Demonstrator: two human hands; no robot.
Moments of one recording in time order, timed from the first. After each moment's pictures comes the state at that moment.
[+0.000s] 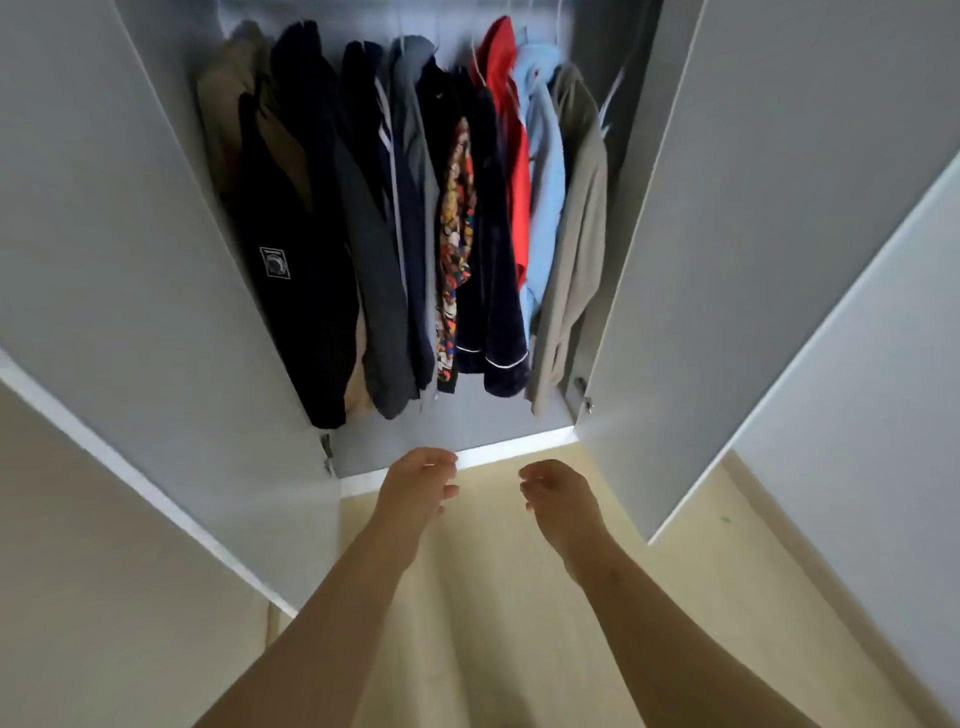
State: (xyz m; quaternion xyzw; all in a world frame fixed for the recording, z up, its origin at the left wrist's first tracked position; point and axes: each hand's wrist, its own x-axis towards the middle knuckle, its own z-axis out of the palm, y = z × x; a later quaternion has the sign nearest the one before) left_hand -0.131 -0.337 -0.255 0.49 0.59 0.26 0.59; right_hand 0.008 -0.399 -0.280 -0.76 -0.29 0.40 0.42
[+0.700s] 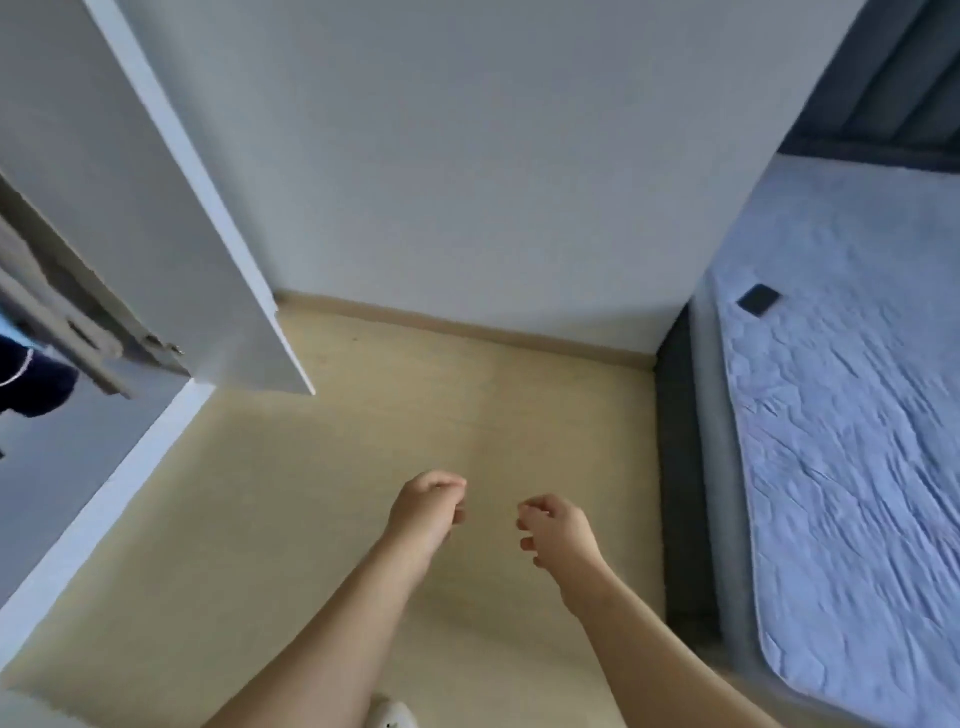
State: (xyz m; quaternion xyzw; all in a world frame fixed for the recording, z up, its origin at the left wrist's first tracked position) left_hand -0.127 -0.782 -0.316 0.73 0.30 -0.15 0.59; right_hand -0.133 -0.924 -0.341 -0.77 0.22 0.22 0.56
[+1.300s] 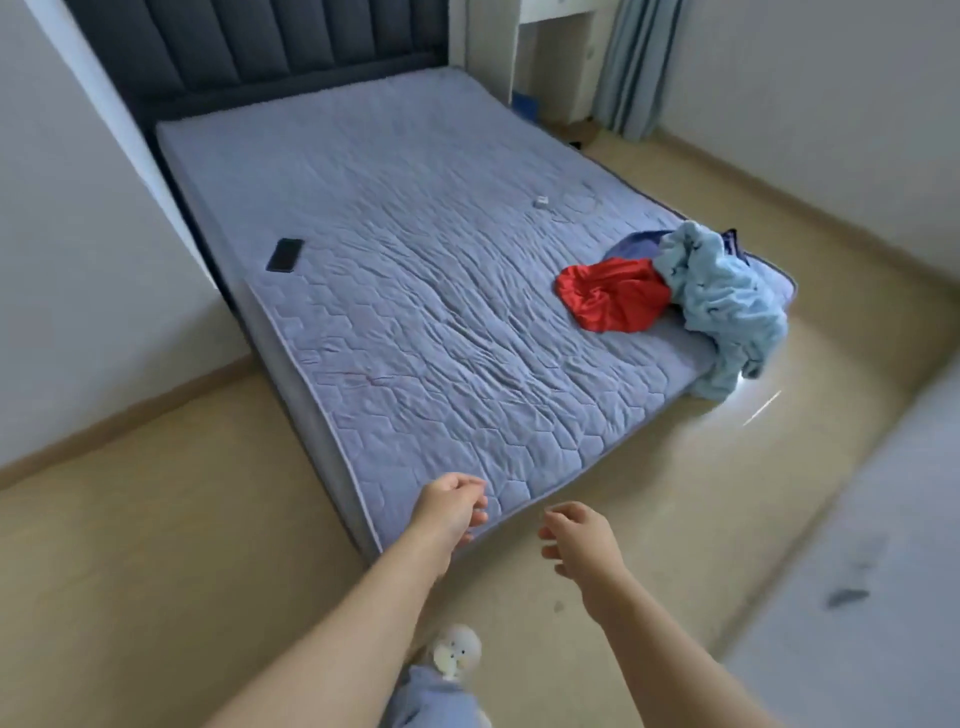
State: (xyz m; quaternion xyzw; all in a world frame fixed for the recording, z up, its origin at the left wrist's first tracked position) left_hand -0.267 -1.364 -0.332 0.74 0.02 -0.46 0.49; right_hand -0.388 -1.442 -0.344 -0.57 0.57 -0.04 0.59
